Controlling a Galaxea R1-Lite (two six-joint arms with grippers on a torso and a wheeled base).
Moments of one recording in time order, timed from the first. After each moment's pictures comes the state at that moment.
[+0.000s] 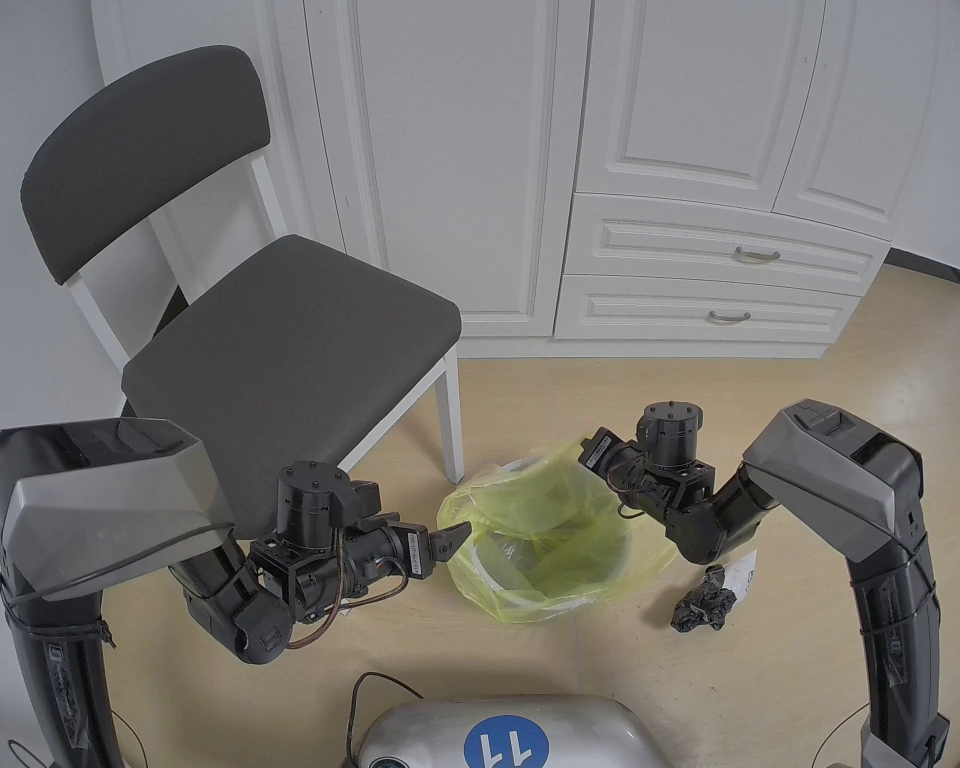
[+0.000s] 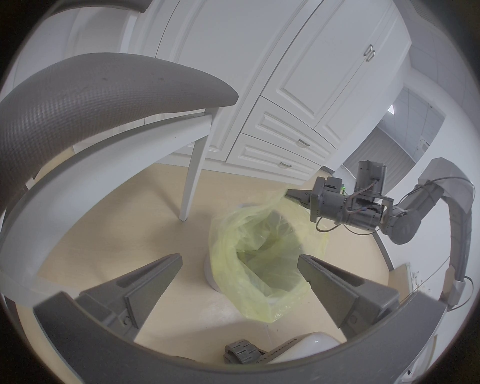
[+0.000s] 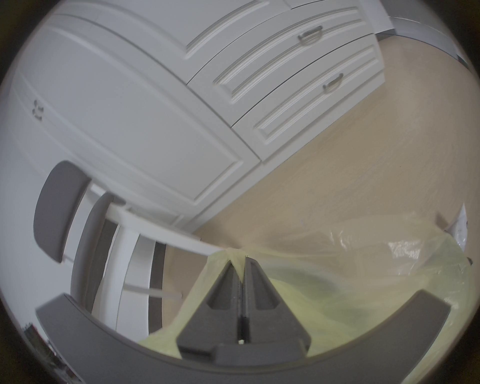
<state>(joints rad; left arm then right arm) -0.50 2.22 -0.68 -1.15 -0.10 -0.30 0.39 2.50 -1.30 -0.97 -0.04 0.76</state>
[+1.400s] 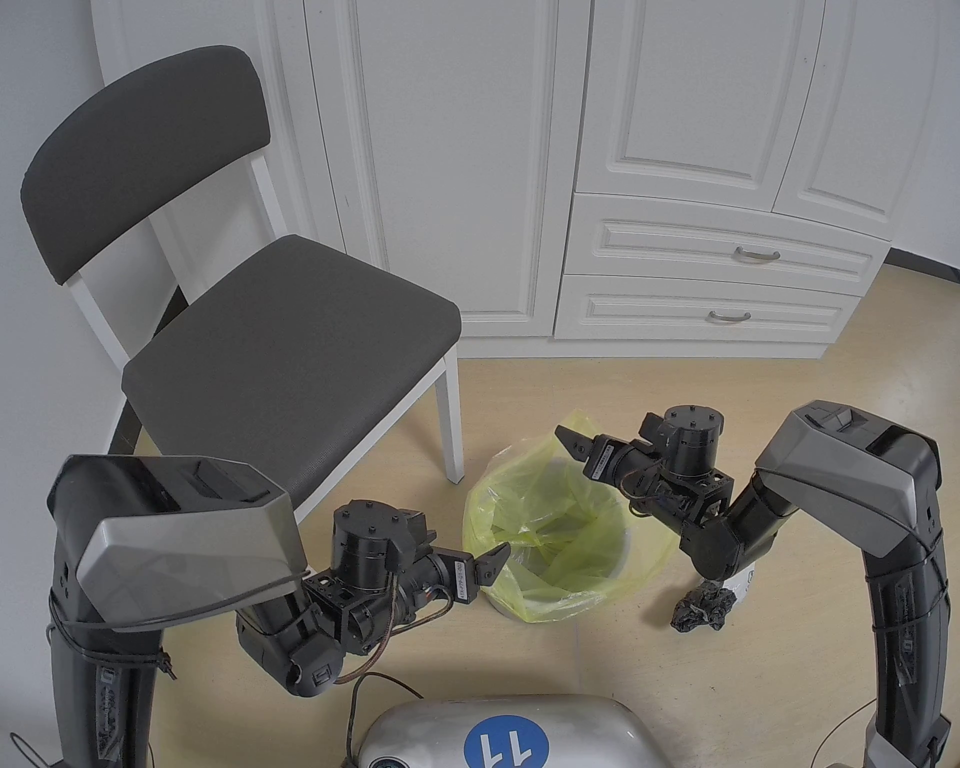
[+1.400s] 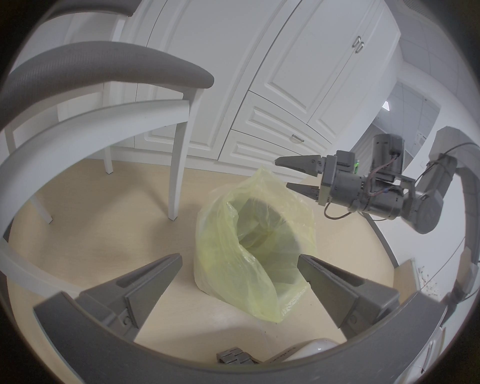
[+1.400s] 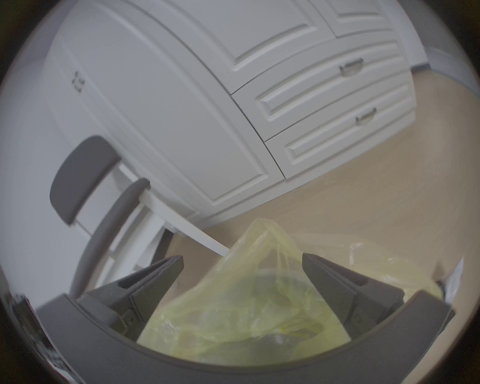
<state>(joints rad) -0.61 2.35 -0.72 -1.28 0.01 -0.30 0.39 2.44 -1.14 -1.16 0.01 0.51</state>
